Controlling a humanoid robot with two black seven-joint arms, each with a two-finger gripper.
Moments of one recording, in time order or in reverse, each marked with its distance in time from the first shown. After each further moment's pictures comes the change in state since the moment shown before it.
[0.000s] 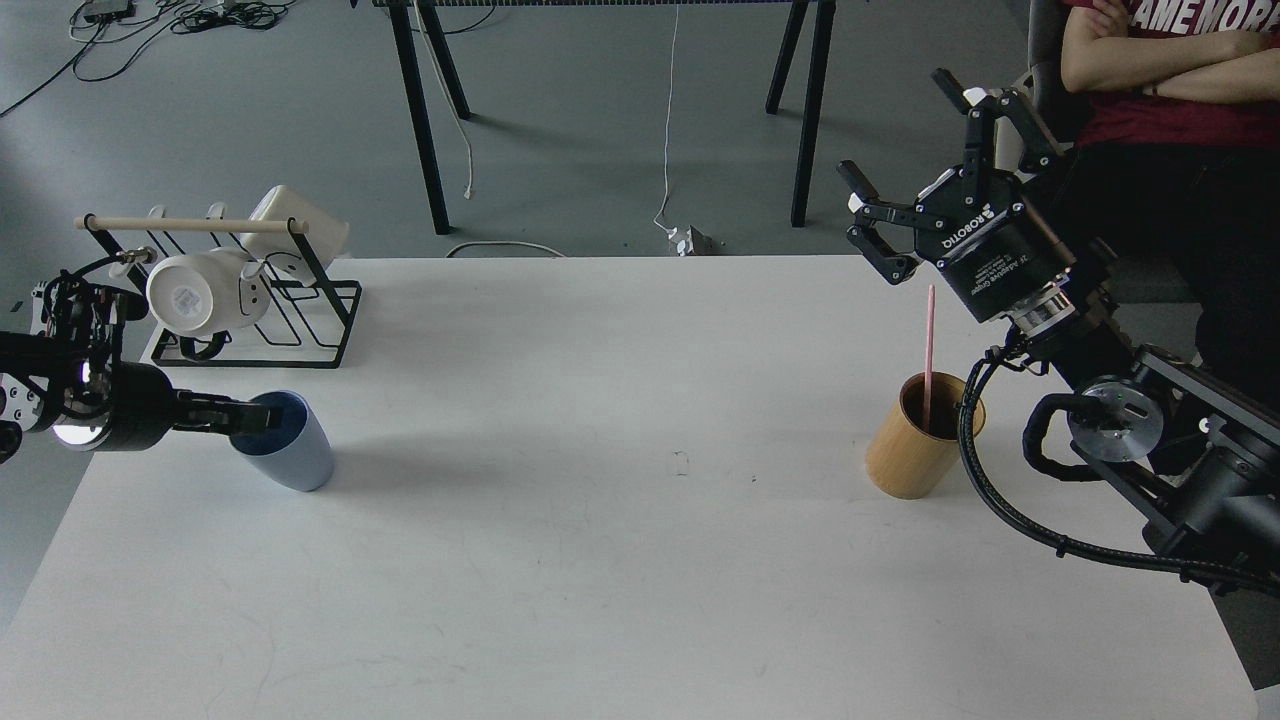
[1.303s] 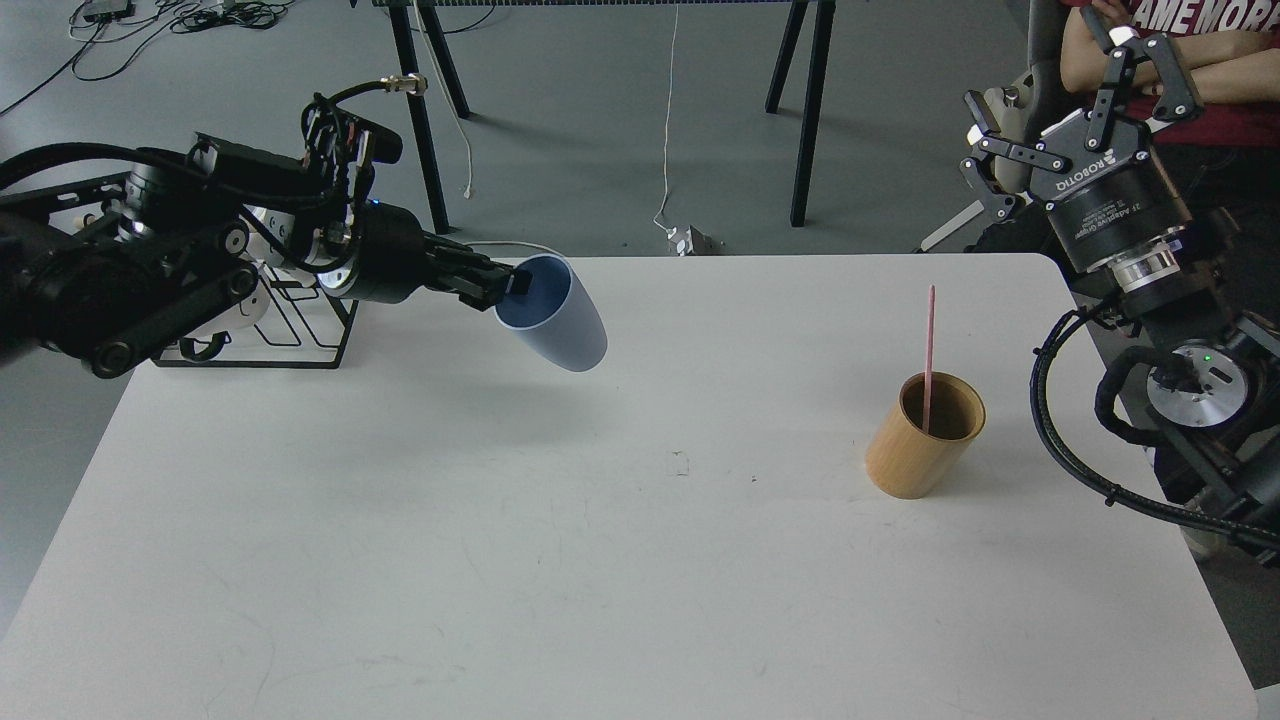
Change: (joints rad) left arm -0.416 -0.332 0.172 -0.125 -0.076 0.000 0.000; right arm -0.010 -0.040 0.165 -0.124 0.006 0.000 0.000
